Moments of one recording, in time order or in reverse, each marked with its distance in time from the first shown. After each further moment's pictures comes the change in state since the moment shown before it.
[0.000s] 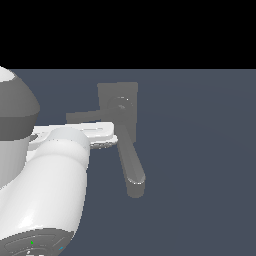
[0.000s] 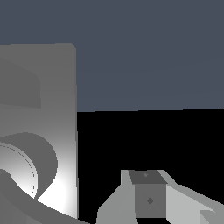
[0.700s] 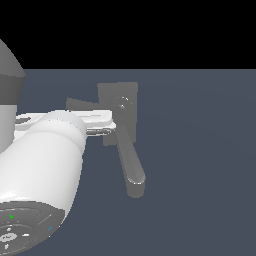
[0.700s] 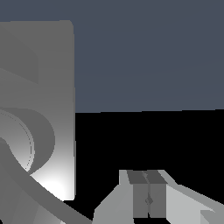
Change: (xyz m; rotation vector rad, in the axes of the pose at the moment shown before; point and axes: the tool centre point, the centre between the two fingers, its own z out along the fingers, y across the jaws) arm -0.032 0.003 0.000 -0.004 0.012 0.002
